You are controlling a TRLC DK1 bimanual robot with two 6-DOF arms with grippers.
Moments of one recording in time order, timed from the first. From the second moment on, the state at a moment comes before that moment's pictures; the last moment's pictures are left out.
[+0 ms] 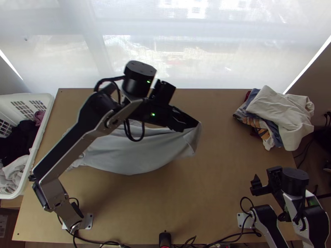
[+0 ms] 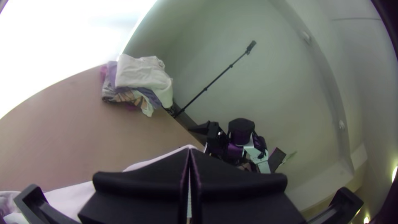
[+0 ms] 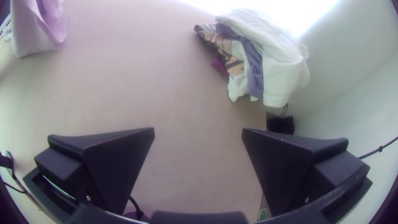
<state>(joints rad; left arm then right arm) -0.81 1.77 2.24 -0.90 0.65 -0.41 0.16 0.38 0.72 -1.13 0.26 -0.26</state>
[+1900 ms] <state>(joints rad) -0.03 1.21 1.11 -0.84 0.16 0.18 0.44 0.88 1.10 -0.94 0.24 -0.30</state>
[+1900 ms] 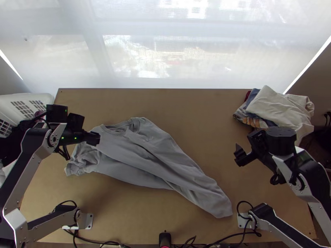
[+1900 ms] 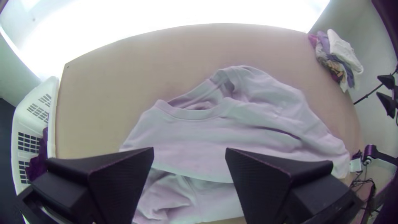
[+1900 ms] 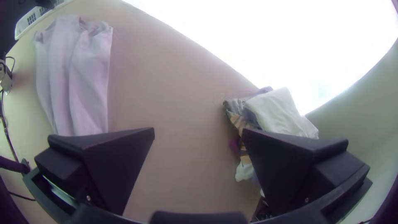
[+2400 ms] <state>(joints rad) 0.02 1.51 1.06 -0.52 0.02 0.21 0.54 1.01 1.16 -0.91 0.23 -0.31</state>
